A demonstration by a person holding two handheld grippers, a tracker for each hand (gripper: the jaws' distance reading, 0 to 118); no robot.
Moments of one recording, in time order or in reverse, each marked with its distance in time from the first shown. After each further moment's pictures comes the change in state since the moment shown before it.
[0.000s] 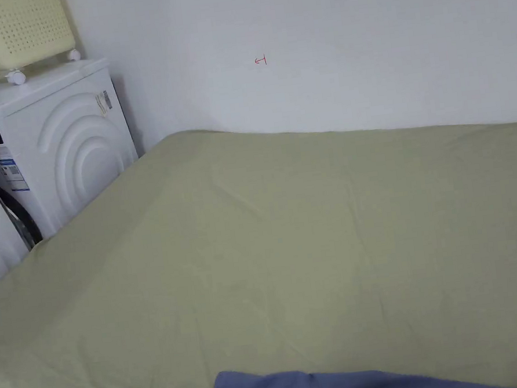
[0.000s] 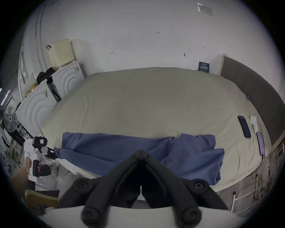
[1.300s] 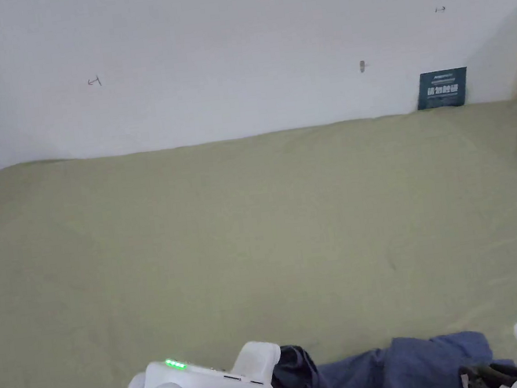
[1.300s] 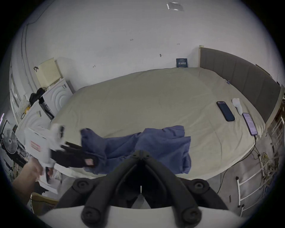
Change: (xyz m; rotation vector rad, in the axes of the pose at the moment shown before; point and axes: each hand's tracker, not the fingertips) left arm 0.221 -0.103 -0.270 -0.488 0.194 -0.839; right arm 0.087 -0.027 0.064 0.063 -0.081 -0.177
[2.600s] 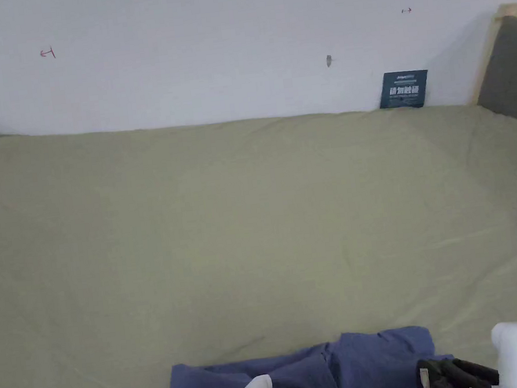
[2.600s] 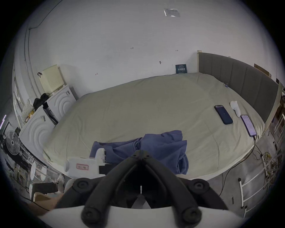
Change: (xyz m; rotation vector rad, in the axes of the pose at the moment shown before) left arm -0.005 -0.045 -0.092 0.220 -0.246 0.510; right arm 0.000 0.000 0.022 0.060 0.039 -0.012
